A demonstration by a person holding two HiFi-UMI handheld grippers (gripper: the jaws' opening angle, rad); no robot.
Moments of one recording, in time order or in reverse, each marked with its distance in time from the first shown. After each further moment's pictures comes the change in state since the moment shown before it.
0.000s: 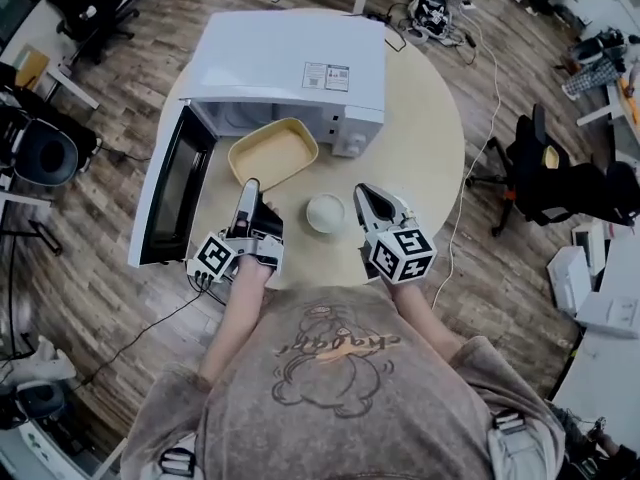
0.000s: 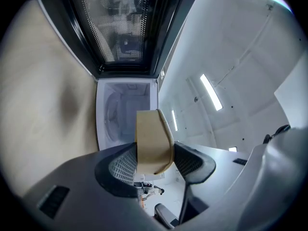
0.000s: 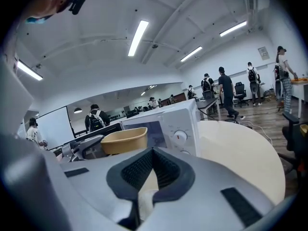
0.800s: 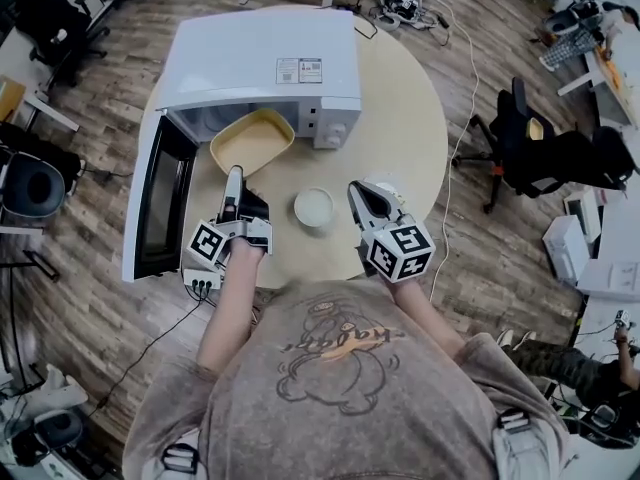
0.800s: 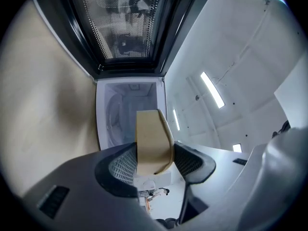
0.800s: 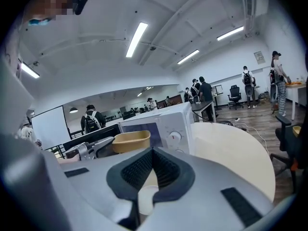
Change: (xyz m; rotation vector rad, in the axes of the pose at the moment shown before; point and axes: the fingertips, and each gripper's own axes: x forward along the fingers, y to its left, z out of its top) left arm 0.025 0.029 0.015 0.048 -0.007 0.023; right arm -0.026 -0.001 0.001 -0.002 -0.013 -0.052
